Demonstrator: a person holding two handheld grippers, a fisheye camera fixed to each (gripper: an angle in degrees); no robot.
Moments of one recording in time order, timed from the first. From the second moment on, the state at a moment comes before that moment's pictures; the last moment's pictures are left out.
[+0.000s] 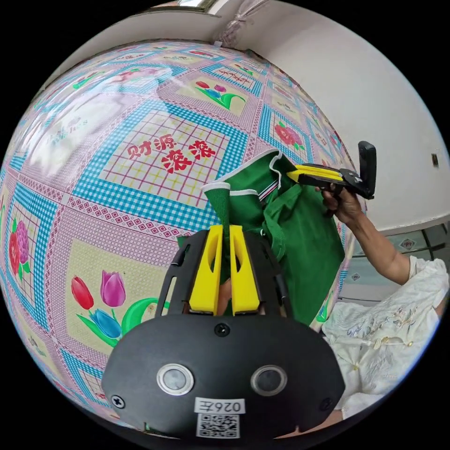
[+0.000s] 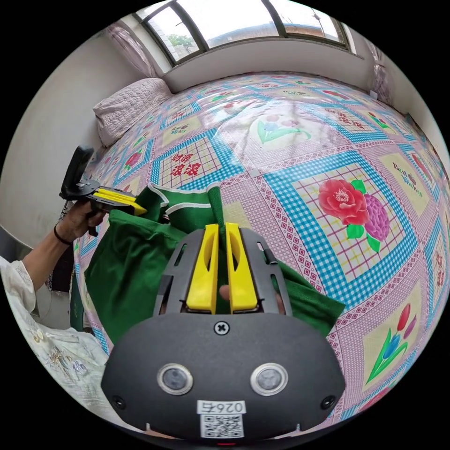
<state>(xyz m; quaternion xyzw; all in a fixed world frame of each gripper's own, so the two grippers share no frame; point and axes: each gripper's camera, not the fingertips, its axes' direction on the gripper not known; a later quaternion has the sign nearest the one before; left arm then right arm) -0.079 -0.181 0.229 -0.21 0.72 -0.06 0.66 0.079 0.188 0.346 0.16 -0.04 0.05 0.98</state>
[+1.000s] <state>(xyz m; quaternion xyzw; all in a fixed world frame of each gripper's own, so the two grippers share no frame) -0.566 -0.161 -0.344 0.44 0.42 -0.08 0.79 -0.371 0.679 -0.120 0.66 0.35 -0.13 0.65</state>
